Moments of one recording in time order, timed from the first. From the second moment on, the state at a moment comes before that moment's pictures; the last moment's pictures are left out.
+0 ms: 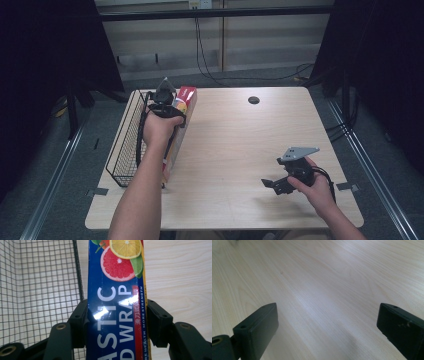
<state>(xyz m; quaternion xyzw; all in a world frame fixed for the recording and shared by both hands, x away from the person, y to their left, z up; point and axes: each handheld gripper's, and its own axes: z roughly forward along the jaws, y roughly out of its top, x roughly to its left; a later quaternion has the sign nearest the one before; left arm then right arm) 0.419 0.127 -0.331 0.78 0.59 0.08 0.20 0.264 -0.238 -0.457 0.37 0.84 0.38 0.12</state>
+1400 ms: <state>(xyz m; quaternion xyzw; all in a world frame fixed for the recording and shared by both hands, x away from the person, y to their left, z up) 0.414 0.178 -0.342 0.74 0.64 0.10 0.18 0.263 -0.237 -0.457 0.37 0.84 0.38 0.12</state>
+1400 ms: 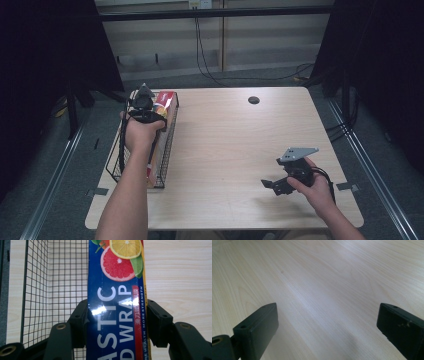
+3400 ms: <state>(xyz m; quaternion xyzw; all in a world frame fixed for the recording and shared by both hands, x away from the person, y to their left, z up) 0.432 0.222 -0.384 0.71 0.68 0.09 0.17 0.262 -0.236 -0.459 0.37 0.84 0.37 0.13</state>
